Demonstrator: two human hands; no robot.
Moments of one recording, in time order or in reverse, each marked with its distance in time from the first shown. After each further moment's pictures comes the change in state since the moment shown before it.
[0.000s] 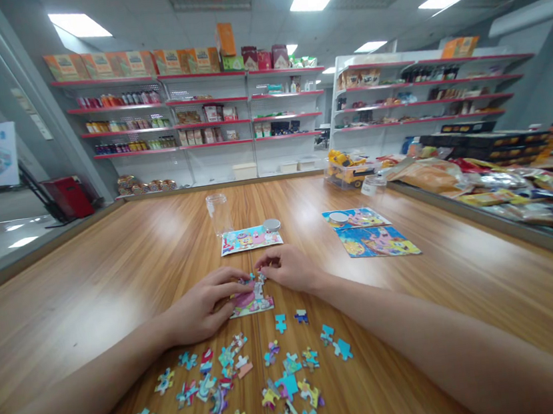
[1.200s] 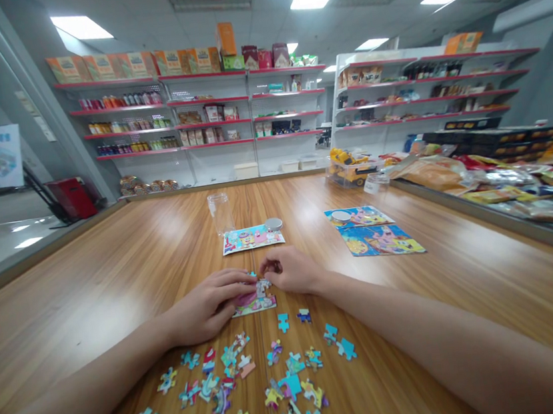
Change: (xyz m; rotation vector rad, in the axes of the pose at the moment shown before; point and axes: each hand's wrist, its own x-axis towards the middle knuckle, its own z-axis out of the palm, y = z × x) left_hand 0.002 0.004 -0.004 0.019 -0.043 0.066; right_hand -0.003 0.000 -0.001 -0.175 -0.083 -0.048
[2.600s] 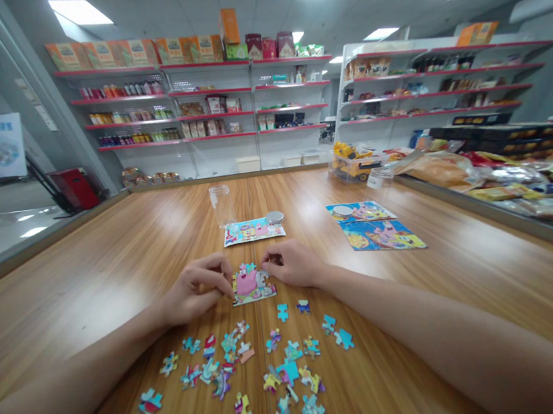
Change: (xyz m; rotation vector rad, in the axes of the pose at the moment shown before) left_hand -0.004 -0.005 -0.006 -0.311 0.240 -0.071; right_hand -0.003 0.000 0.000 -0.009 0.013 -0.051
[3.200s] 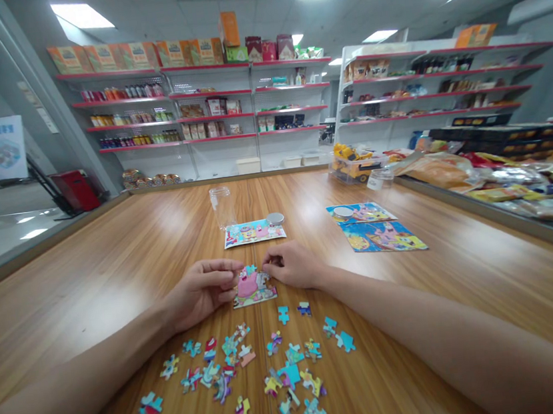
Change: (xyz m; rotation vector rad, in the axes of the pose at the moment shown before) left_hand 0.009 0.014 0.015 -1.053 0.220 -0.661; right_hand 0.000 0.002 0.001 0.000 -0.009 0.017
